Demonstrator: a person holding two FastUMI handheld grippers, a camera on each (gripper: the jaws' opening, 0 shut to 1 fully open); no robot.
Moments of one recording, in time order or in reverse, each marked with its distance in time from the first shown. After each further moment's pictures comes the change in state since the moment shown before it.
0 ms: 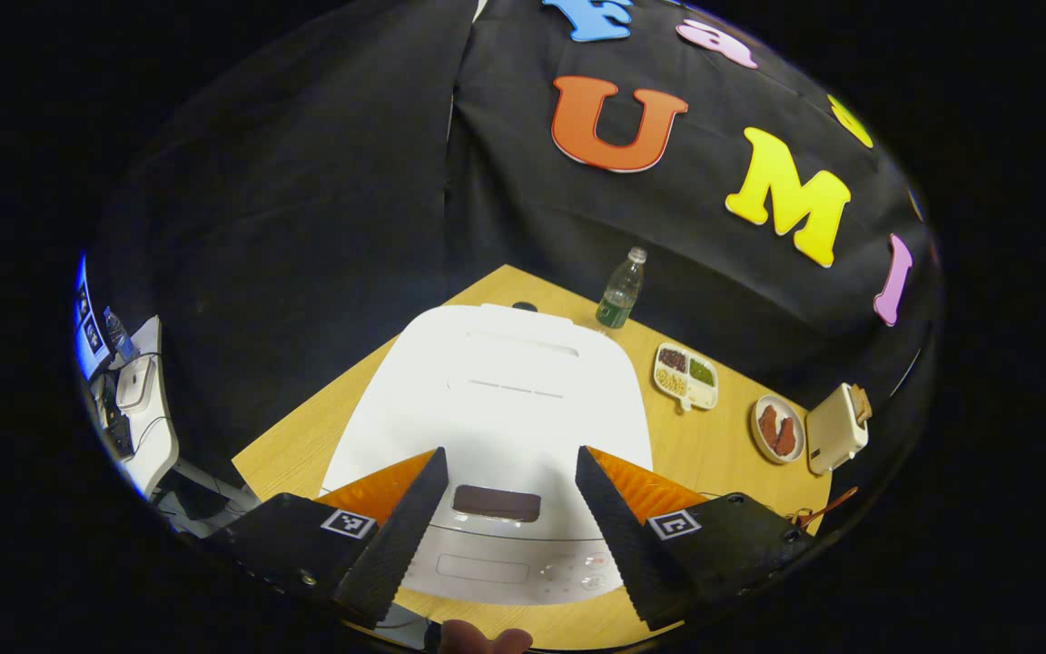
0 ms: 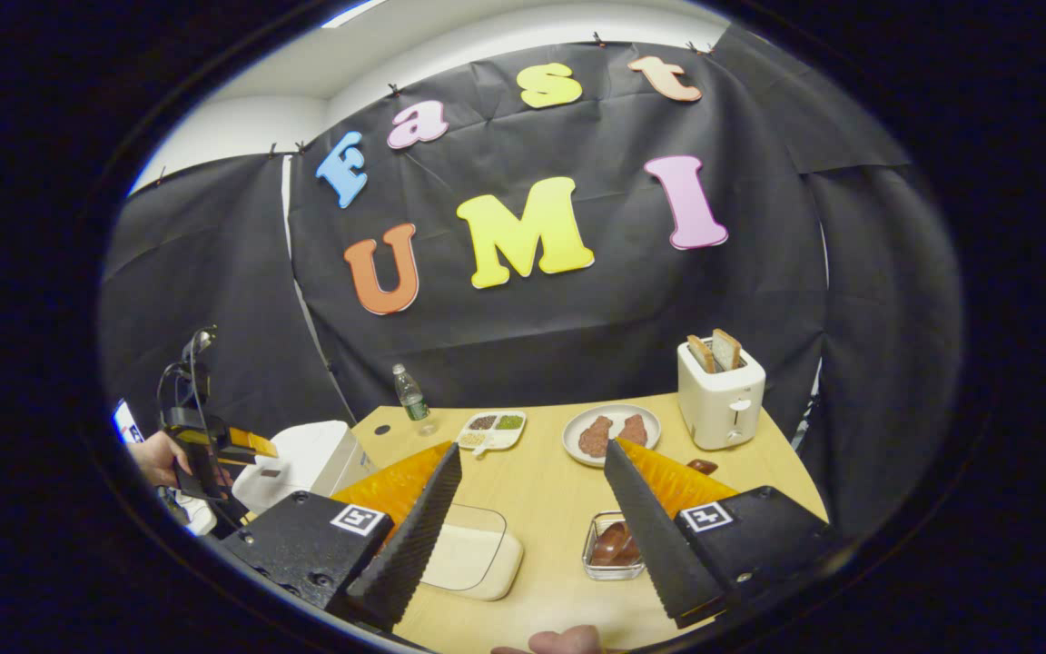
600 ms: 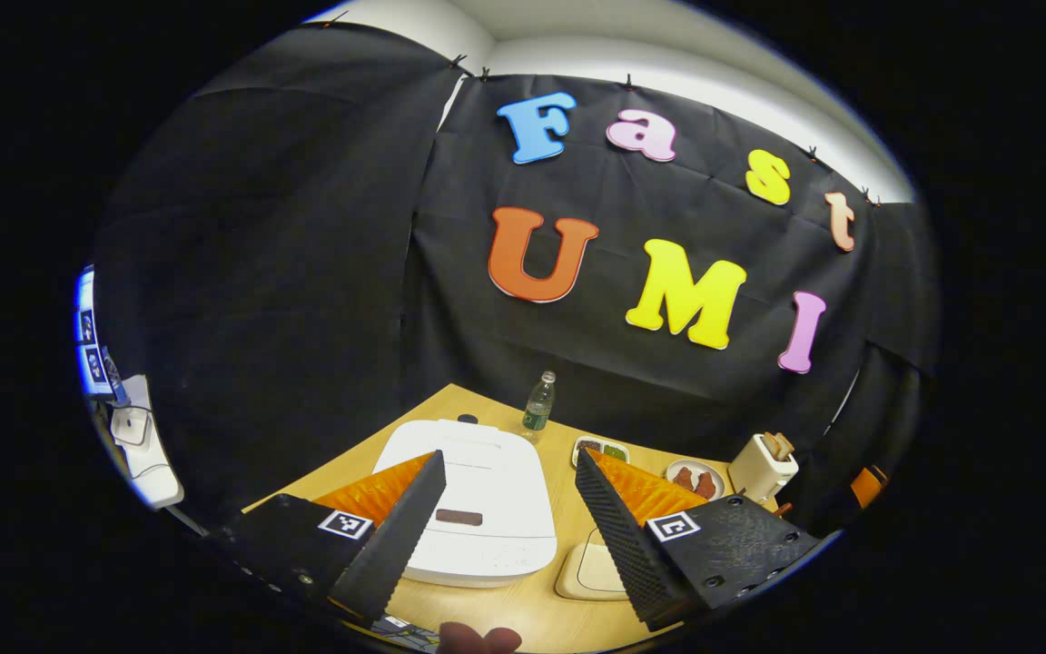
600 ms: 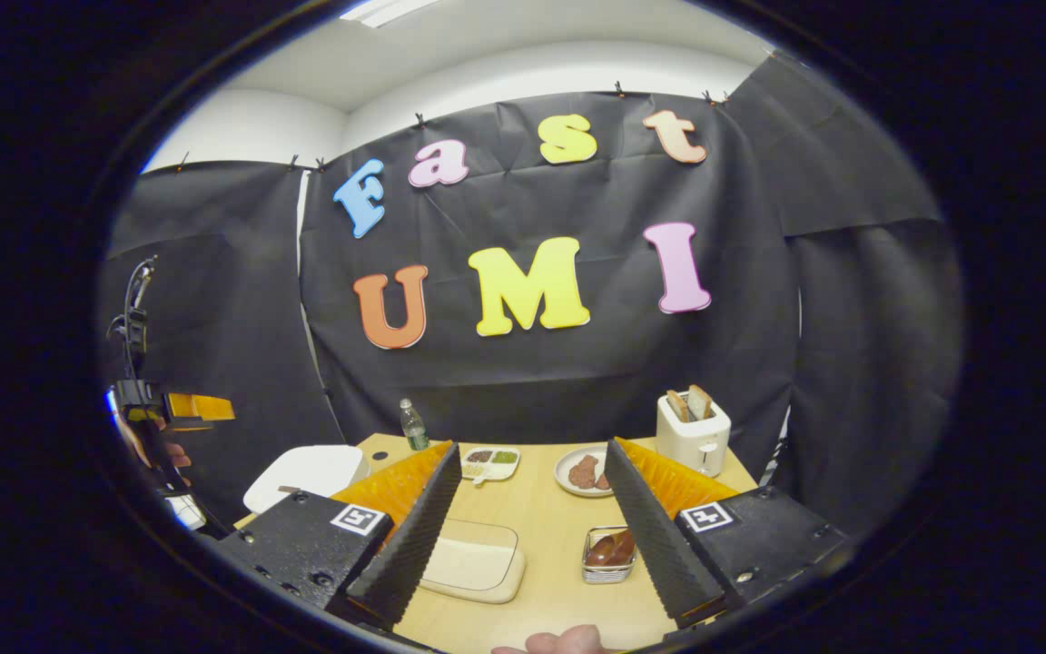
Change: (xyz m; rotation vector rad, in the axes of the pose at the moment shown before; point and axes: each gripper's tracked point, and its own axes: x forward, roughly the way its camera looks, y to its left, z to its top) left arm -0.166 -0.027 0.054 0.081 -0.368 -0.202; right arm -0.100 0.050 0.054 -0.078 -0.167 -0.089
